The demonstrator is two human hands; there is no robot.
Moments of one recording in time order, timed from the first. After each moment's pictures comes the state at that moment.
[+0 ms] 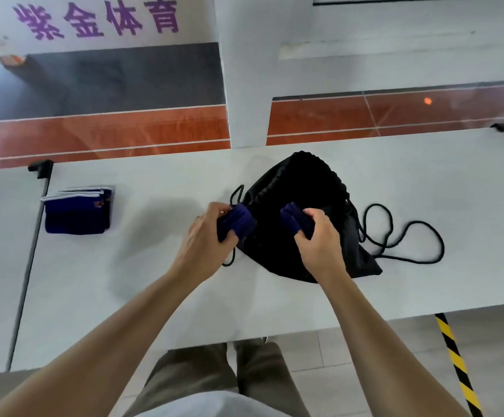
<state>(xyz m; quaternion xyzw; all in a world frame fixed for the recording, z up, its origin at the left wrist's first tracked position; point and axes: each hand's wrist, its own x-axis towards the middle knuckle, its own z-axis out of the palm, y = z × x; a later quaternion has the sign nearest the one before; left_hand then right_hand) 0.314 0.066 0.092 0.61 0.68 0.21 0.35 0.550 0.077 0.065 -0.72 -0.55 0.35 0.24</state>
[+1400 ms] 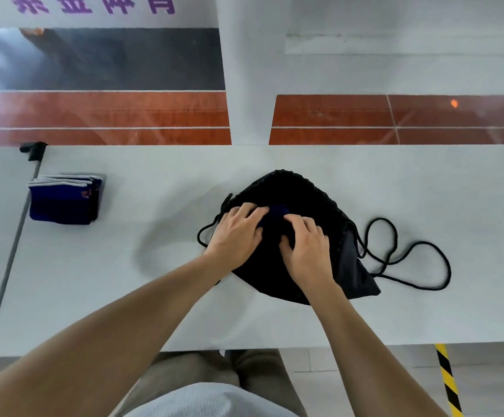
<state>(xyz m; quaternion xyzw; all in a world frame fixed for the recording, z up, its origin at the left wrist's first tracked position) 0.385 0.120 0.034 0.73 0.63 0.09 0.24 0.557 0.105 0.034 -0.67 -0.69 0.23 0.11</state>
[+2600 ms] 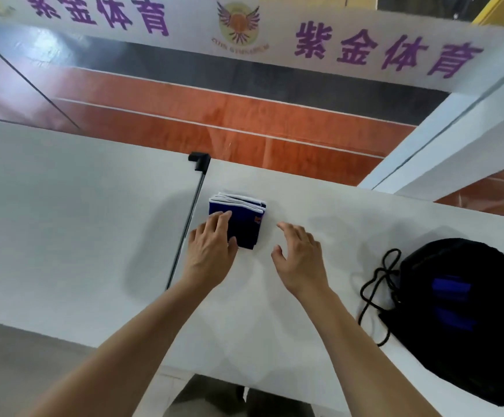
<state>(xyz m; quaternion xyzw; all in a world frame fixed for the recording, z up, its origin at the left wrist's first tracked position) -0.009 0.062 0.045 0.56 0.80 0.10 0.18 0.177 0.118 0.039 -0.56 -0.78 0.29 0.07</state>
